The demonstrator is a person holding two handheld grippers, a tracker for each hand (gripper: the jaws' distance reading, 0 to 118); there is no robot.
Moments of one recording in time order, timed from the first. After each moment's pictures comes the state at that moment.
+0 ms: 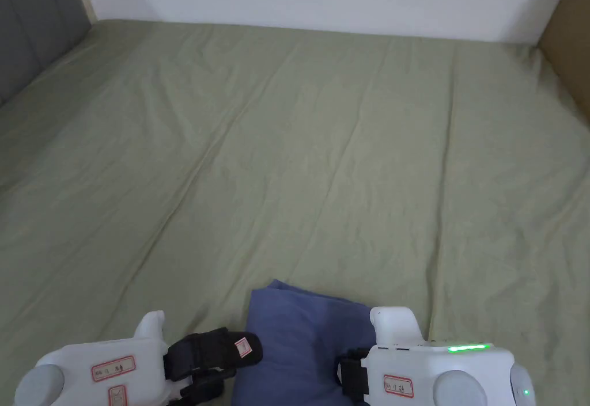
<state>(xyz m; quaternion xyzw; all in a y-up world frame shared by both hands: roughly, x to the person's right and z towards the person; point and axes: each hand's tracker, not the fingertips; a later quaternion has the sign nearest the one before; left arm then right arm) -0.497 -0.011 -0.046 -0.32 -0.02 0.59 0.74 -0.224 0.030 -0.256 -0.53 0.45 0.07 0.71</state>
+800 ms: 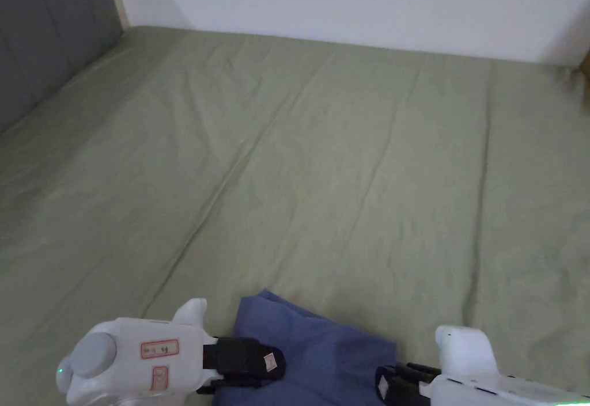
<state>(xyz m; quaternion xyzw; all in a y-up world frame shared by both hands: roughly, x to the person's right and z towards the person) -0.541 0.002 -0.085 -0.37 -0.01 0.51 0.78 -0.218 0.080 -0.265 -0.49 0.46 0.04 0.74</state>
